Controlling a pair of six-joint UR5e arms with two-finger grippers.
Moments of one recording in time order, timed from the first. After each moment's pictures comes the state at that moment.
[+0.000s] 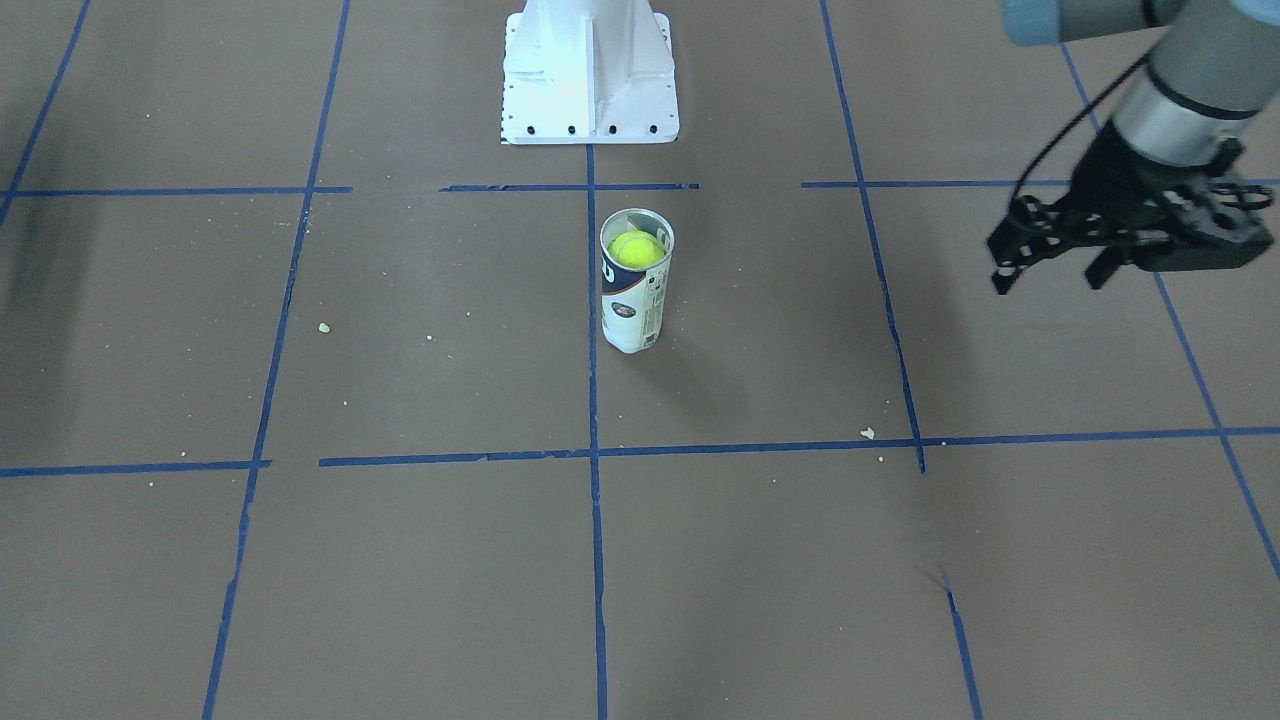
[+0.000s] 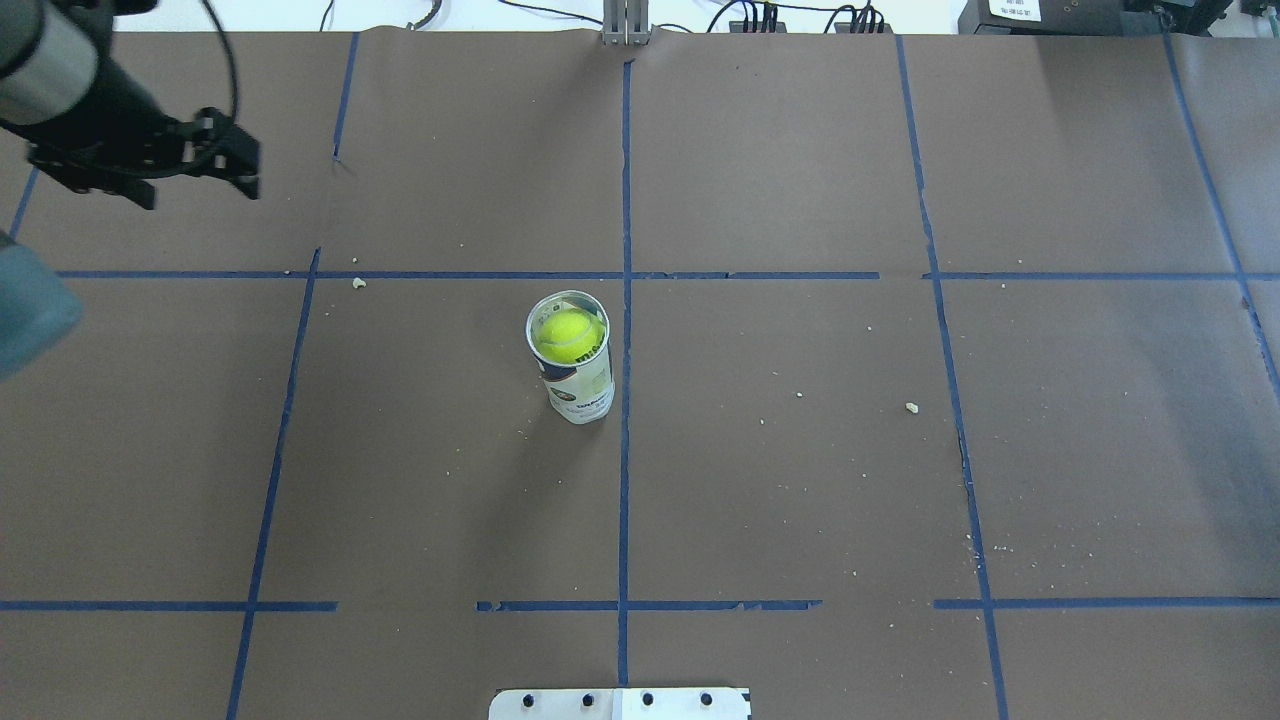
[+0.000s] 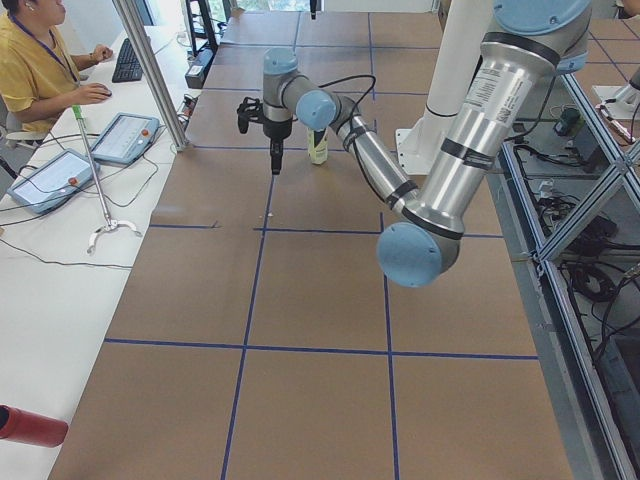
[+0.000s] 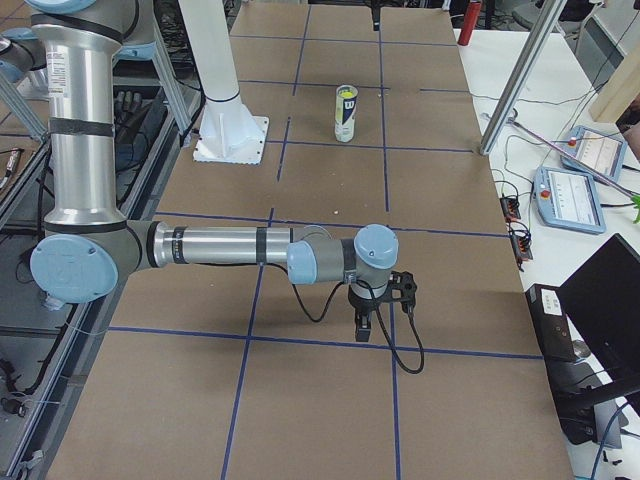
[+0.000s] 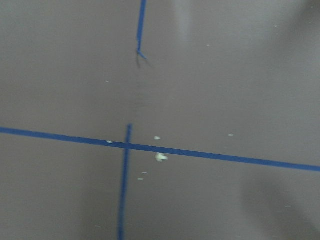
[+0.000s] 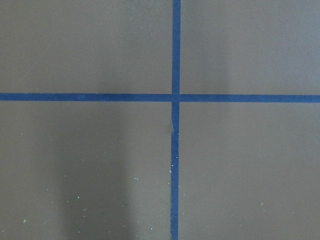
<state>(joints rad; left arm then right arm) -1.17 -1.83 -1.99 -1.39 -2.20 -0.59 1.46 -1.60 1.62 -1.49 2.30 0.16</state>
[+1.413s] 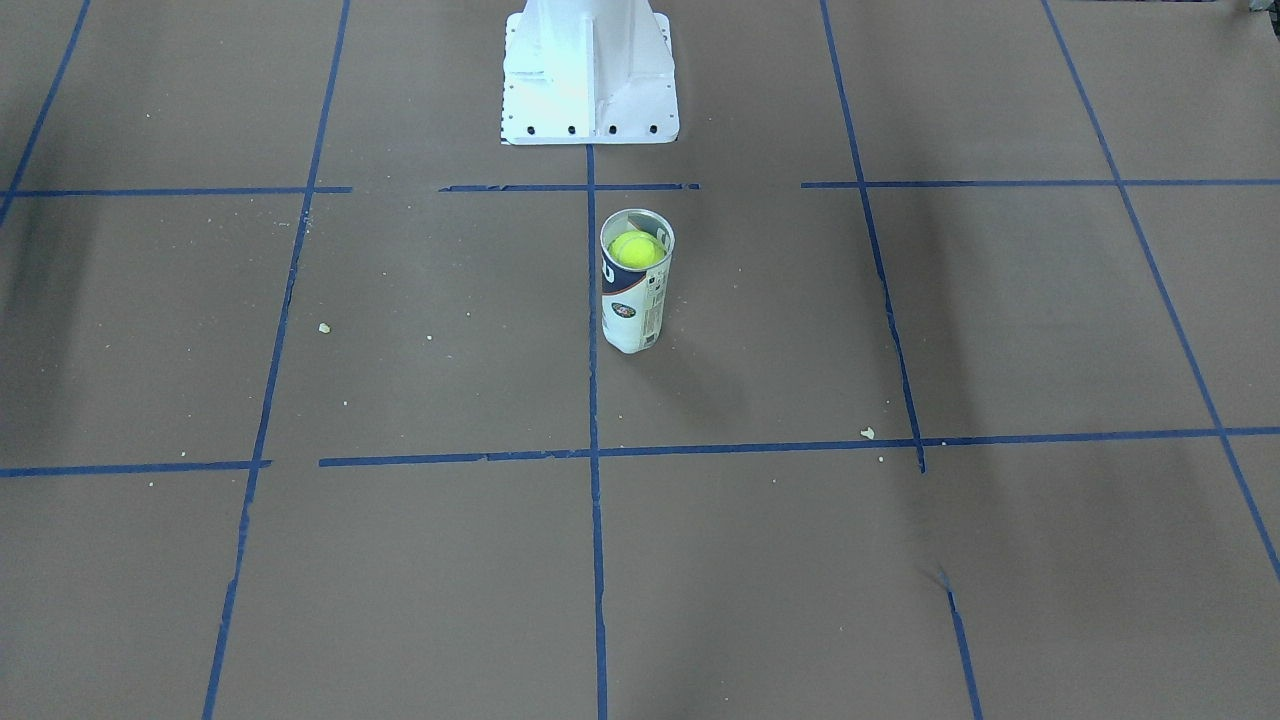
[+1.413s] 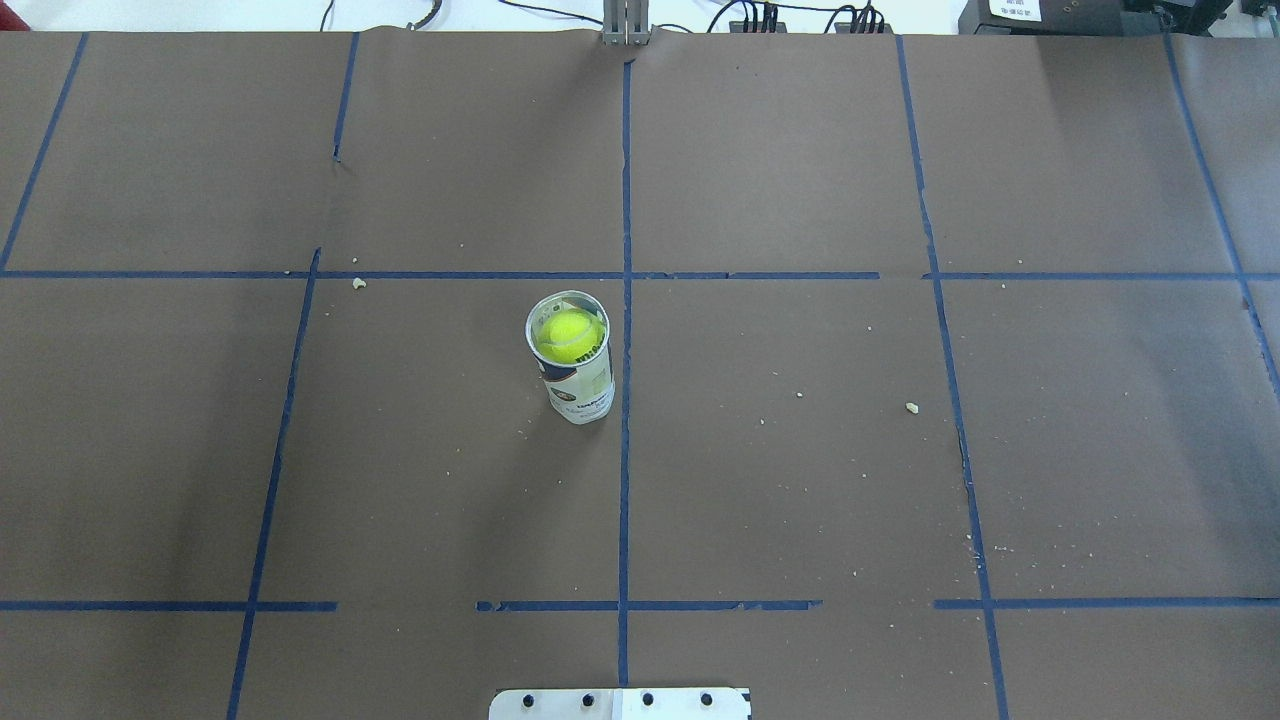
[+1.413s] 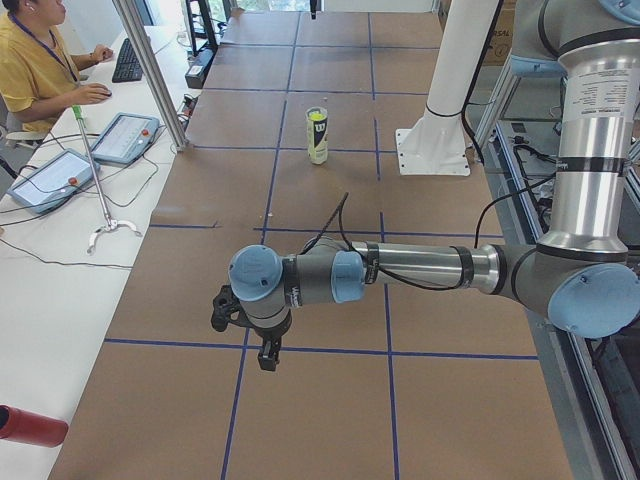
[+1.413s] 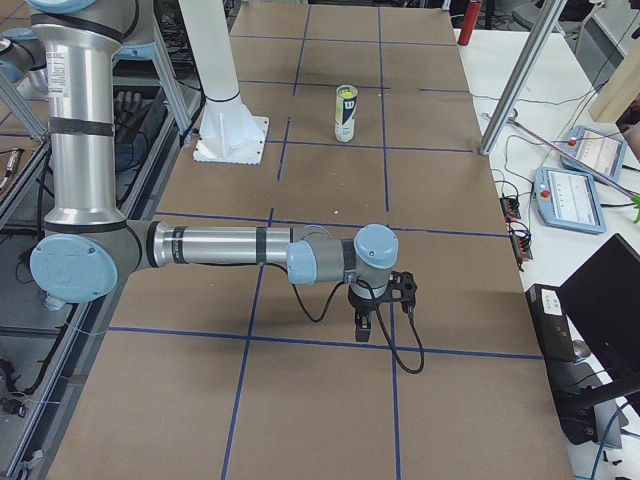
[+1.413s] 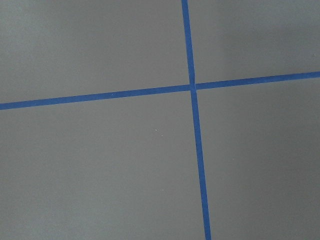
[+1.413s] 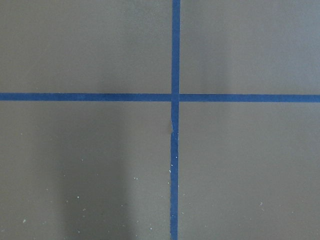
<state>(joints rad) -1.66 -1.58 -1.60 -1.48 -2.39 0.24 1.46 -1.60 1.62 -1.49 2.30 0.16</state>
